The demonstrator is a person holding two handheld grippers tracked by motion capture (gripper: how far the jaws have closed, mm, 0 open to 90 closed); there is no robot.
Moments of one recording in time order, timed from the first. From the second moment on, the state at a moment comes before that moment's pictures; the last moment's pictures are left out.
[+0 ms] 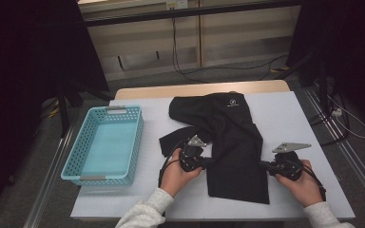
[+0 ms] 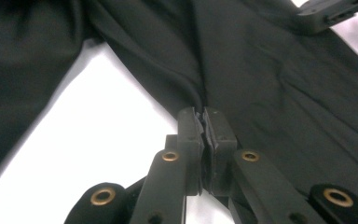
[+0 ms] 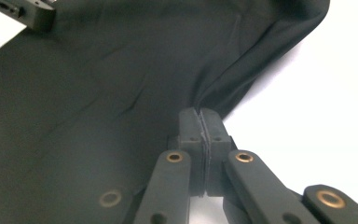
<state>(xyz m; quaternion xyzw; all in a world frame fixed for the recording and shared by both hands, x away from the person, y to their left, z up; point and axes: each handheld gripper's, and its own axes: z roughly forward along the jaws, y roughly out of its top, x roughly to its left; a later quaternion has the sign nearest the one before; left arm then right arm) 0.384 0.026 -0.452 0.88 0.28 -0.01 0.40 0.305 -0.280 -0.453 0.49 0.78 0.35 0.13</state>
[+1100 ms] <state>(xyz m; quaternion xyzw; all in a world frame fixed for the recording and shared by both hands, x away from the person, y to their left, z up) 0.366 0.026 -0.448 0.88 0.26 -0.05 0.39 0.284 -0.288 -0.450 0.48 0.80 0.35 0.13</state>
